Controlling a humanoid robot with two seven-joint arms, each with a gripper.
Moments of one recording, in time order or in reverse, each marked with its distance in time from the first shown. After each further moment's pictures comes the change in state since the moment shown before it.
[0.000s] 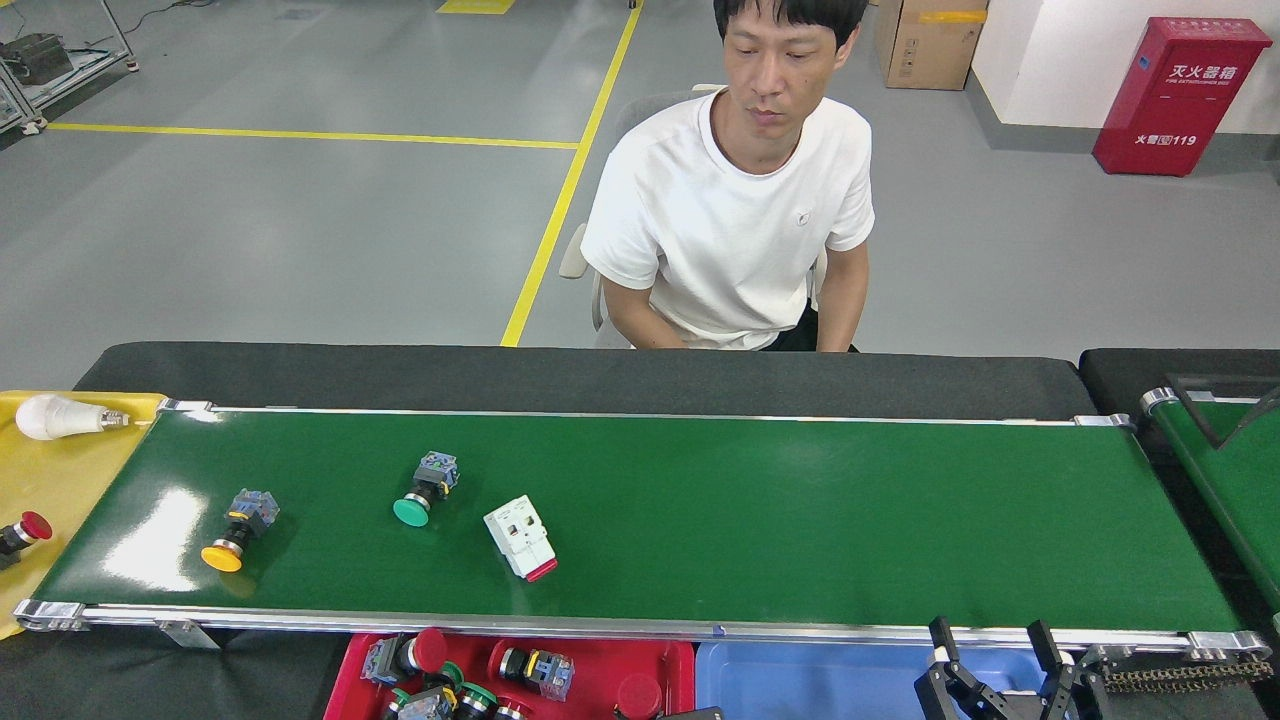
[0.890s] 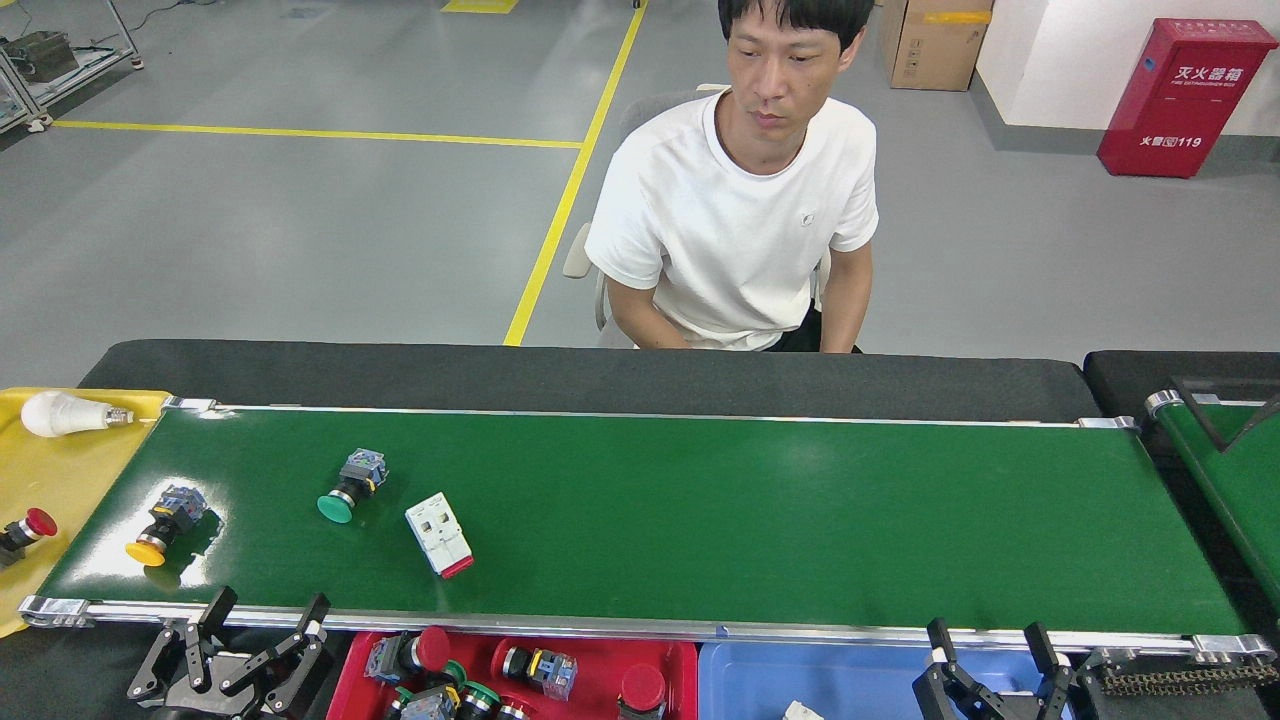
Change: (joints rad) left arm -0.043 0.034 0.897 0.156 0.231 0.097 0.008; right arm -0.009 0.000 0.000 0.039 -0.003 -0.002 0.002
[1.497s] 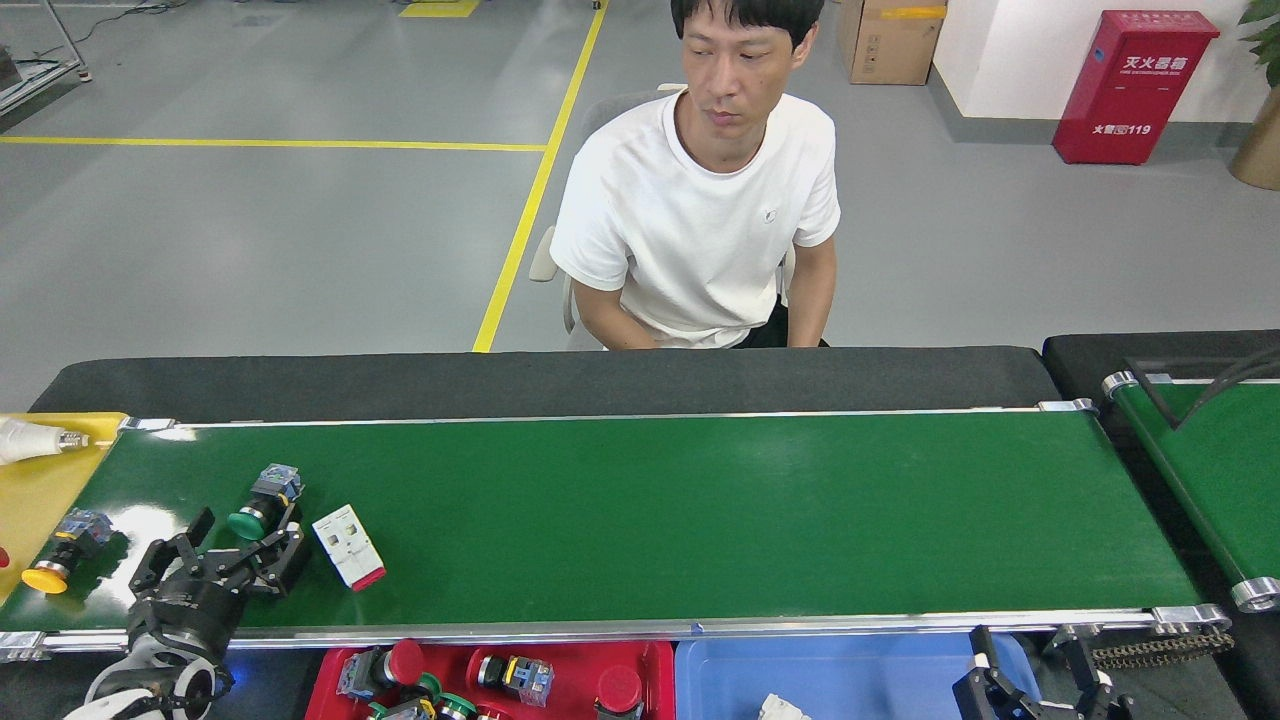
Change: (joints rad) left arm -0.415 0.224 -0.138 0.689 -0.078 0.196 0.149; right arm -0.003 -0.020 -0.086 0.052 -0.093 -0.001 0.000
